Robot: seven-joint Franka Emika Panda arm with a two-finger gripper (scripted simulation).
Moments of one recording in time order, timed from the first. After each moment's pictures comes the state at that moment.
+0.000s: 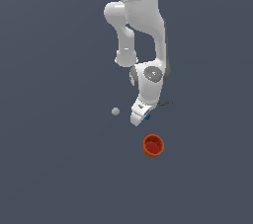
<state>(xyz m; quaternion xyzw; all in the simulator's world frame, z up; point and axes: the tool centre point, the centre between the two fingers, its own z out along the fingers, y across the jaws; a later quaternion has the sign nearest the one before) -0.046 0.097 0.017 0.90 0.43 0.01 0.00</state>
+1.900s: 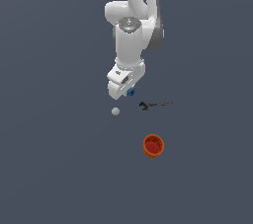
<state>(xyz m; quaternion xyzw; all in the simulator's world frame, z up) -0.086 0.008 0.168 0.90 0.43 0.00 0.00</state>
